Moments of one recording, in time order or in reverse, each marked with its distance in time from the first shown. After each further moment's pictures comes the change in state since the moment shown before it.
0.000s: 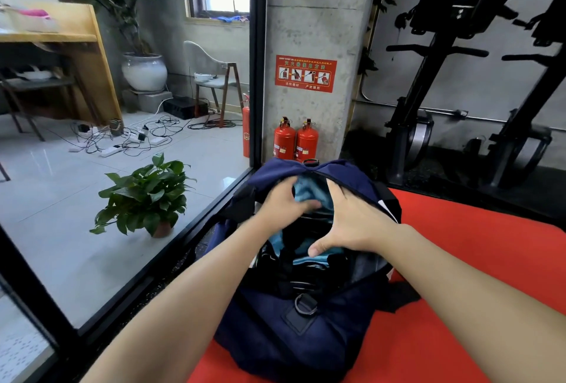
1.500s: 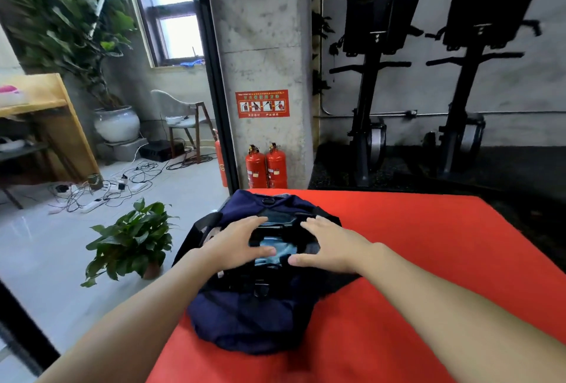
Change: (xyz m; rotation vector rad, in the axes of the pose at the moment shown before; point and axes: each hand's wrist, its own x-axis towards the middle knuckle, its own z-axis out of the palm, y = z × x) left_hand -0.095 0.074 -0.040 0.680 -0.384 0.106; right_hand -0.117 0.003 -0.030 -0.124 -0.159 0.212
